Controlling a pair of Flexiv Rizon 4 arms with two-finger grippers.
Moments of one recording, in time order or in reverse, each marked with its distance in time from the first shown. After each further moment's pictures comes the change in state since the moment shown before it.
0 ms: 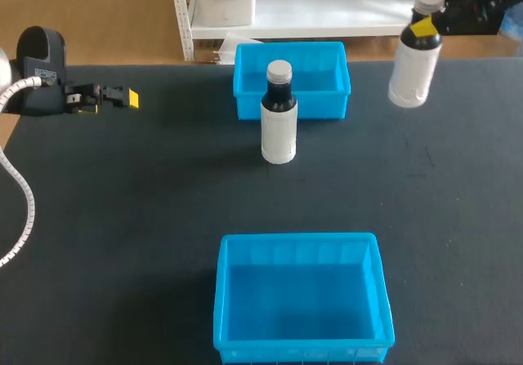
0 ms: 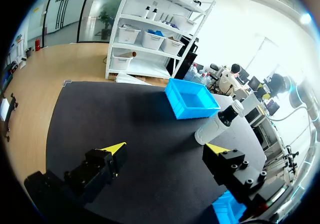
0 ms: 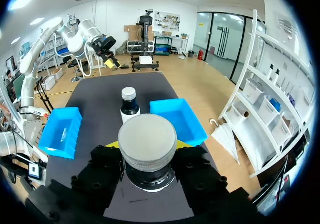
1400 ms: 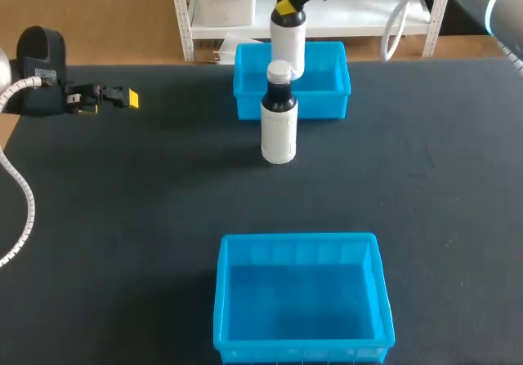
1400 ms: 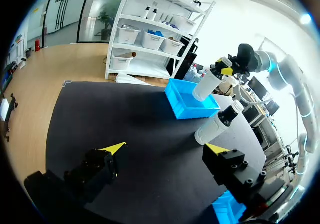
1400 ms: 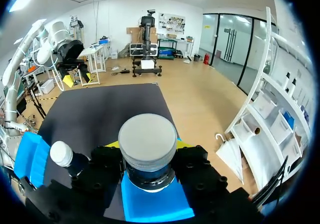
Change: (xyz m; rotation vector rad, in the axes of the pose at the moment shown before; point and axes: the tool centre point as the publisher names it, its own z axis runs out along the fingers) left arm 0.000 0.000 0.000 0.000 0.000 0.000; right arm -0.105 -0.079 0.201 -0.040 -0.030 -0.021
